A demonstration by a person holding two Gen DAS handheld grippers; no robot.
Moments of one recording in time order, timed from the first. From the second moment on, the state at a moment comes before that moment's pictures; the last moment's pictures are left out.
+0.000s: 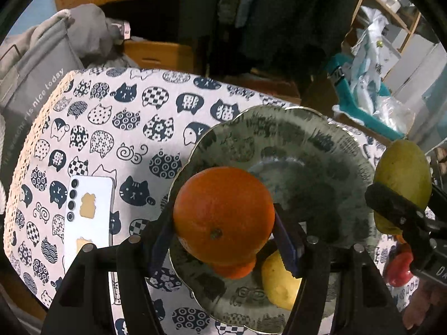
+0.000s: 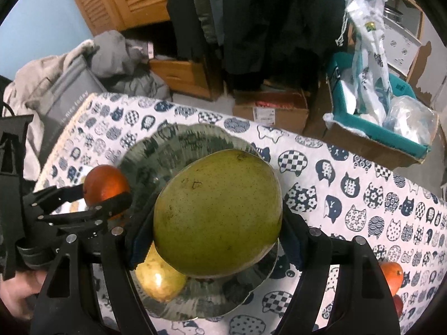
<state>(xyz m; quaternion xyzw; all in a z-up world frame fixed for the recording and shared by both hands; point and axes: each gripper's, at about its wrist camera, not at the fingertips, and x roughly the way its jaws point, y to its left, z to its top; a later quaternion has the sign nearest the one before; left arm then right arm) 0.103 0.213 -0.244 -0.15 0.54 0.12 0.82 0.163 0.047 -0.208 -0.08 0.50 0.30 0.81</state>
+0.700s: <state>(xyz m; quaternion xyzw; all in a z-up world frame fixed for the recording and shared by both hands) 0.120 0.214 -0.281 -0.17 0.58 0.11 0.79 0.169 0.044 -0.233 -0.07 0.53 0.29 0.80</state>
